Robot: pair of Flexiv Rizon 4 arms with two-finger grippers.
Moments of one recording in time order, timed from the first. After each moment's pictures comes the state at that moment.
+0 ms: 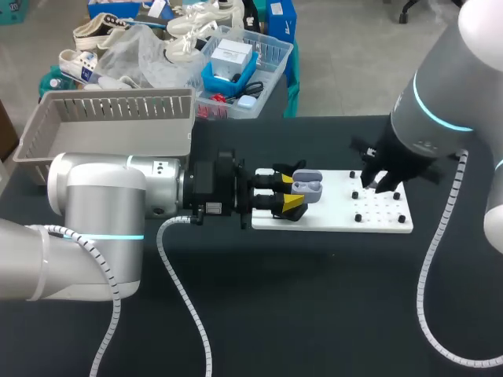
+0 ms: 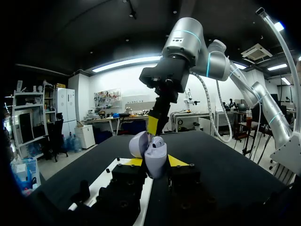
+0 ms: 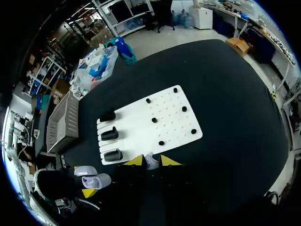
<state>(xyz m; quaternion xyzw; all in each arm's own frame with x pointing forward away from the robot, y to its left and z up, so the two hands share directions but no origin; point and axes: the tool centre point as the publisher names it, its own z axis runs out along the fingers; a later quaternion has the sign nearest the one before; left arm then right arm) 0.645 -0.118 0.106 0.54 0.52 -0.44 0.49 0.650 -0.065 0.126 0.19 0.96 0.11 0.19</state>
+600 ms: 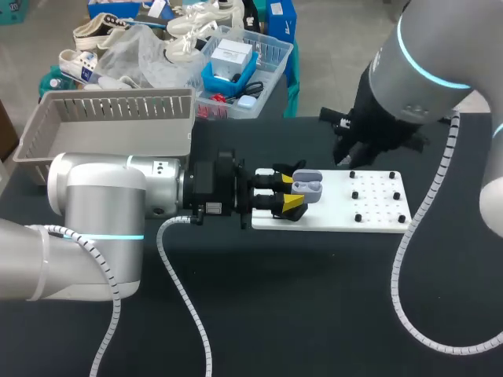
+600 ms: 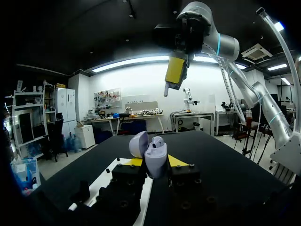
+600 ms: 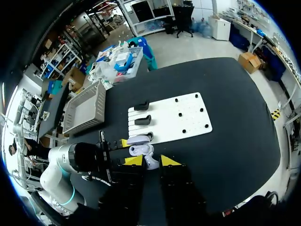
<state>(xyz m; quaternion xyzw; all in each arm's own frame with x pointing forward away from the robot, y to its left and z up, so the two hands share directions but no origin) 0.645 -0.118 0.106 0.54 0.52 -0.44 0.49 0.611 -0.003 0.213 0.11 0.97 0.12 0.20</state>
